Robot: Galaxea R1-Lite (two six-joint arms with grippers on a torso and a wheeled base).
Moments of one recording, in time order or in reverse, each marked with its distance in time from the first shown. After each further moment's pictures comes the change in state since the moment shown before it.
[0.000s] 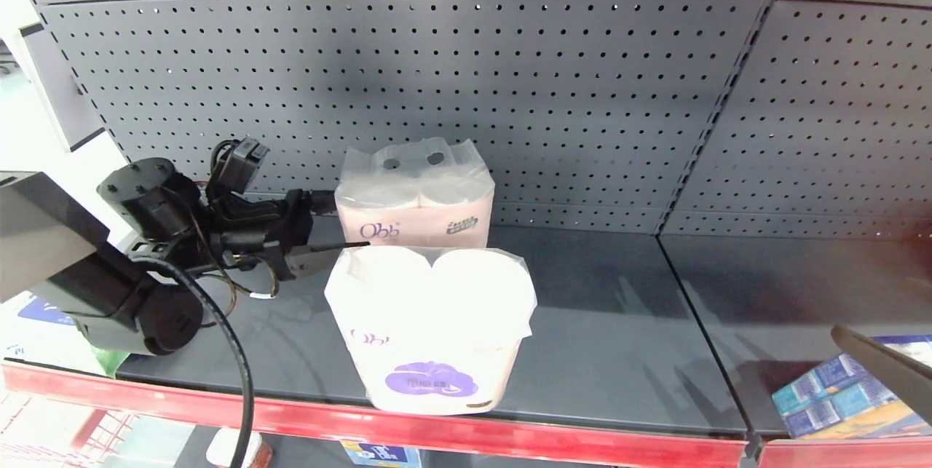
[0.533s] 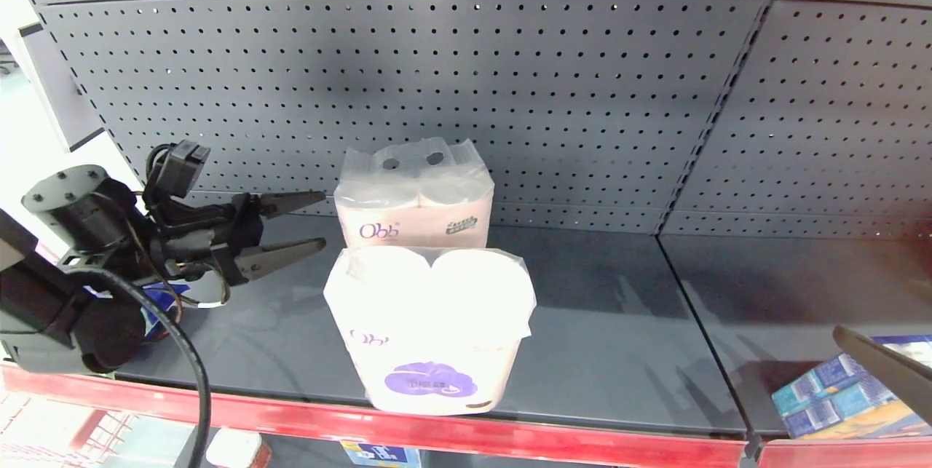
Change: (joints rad) left arm 0.134 -0.085 0.117 0.000 0.007 0.008; right arm -0.005 -0.004 0.004 0.000 -0.001 -0.002
